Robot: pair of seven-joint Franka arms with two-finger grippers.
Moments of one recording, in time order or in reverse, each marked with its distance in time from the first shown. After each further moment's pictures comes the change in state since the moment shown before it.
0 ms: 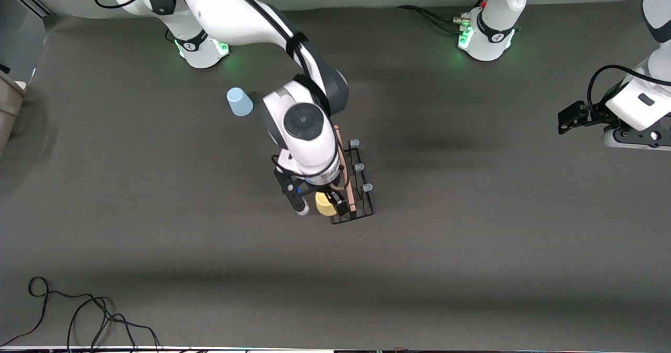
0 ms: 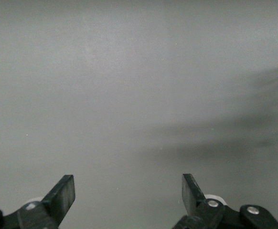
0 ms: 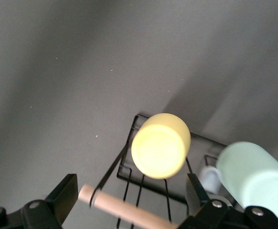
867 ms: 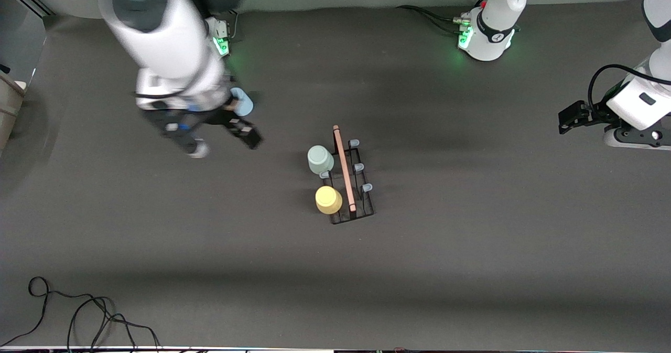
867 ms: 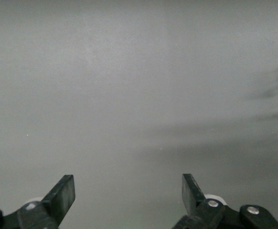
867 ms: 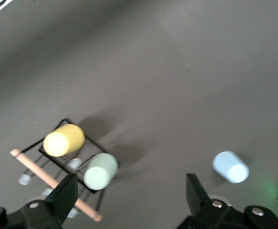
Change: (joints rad) left arm 0.000 -0.001 0.000 0.001 0.000 0.000 0.000; right arm -0.146 -0.544 0.018 -0.242 -0.174 -0.440 -0.584
